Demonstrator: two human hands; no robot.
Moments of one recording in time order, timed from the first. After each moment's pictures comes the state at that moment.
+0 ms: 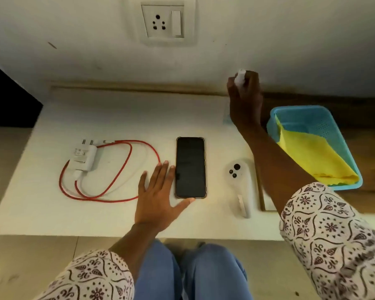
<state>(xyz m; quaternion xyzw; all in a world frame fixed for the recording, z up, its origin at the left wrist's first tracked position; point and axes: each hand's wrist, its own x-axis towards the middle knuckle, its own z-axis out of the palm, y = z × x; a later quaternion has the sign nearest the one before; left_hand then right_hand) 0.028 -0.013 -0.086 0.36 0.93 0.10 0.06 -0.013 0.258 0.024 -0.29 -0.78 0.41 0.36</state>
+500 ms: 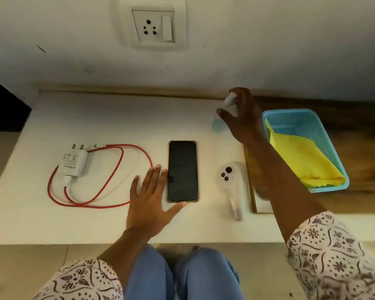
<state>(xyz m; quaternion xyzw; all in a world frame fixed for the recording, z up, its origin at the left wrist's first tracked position) 0.029 -0.012 -0.084 0.36 0.93 0.10 0.06 0.029 0.262 0.034 -0.28 -0.87 0.32 0.24</state>
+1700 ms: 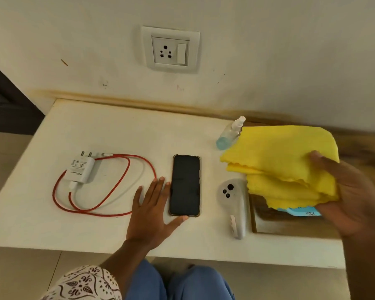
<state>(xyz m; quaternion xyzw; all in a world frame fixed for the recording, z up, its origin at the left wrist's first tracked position) 0.028 -0.013 -0.085 0.37 0.92 0.13 0.08 0.164 0.257 0.125 -0.41 -0.51 0.74 0.15</state>
